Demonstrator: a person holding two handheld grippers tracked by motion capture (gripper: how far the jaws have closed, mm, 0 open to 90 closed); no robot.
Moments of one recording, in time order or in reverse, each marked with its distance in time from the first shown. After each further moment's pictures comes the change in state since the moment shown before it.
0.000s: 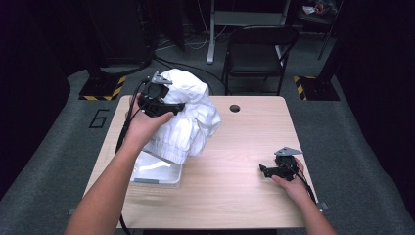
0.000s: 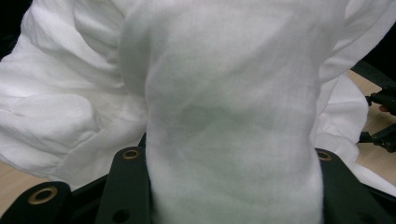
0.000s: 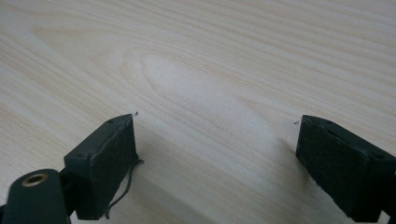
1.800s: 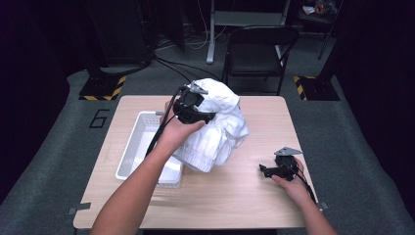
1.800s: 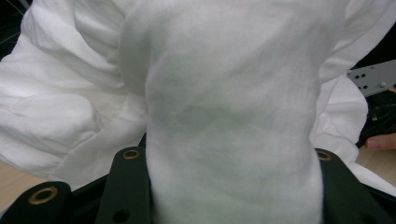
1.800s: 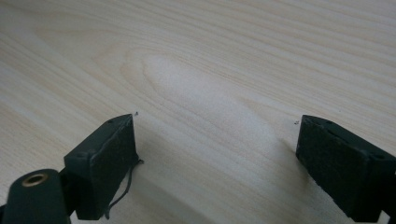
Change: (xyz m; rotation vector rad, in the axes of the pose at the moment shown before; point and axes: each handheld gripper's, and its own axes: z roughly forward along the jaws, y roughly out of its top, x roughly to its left) left arm -0.065 0.017 0.053 0.022 -0.114 0.067; right arm 0.000 0.000 0.000 0.003 0.004 -0.002
